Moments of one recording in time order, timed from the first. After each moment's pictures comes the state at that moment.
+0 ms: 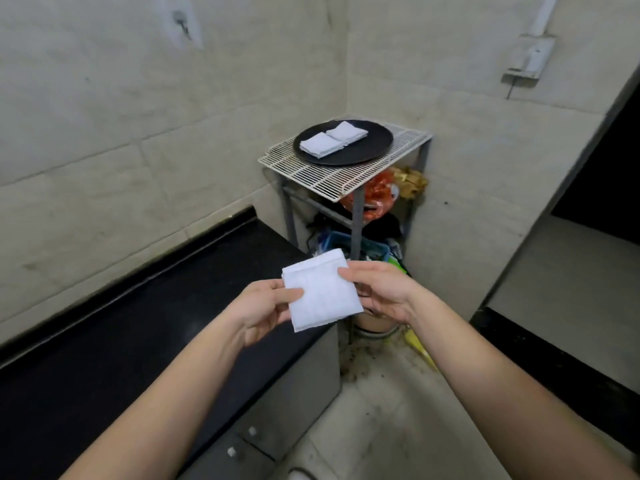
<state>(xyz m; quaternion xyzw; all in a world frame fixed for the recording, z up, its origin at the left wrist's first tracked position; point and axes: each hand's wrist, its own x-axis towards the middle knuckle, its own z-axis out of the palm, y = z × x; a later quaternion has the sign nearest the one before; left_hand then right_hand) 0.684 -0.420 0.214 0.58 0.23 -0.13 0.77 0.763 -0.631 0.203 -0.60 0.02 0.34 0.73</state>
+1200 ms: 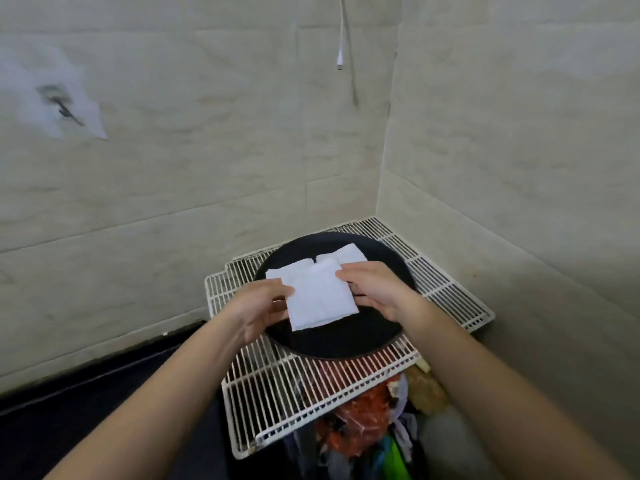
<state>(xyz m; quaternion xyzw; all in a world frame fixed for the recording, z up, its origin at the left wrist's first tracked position) 1.224 -0.429 0.255 0.56 0.33 0.05 0.76 1.363 -0.599 0.251 -0.70 -0.11 0.35 0.61</state>
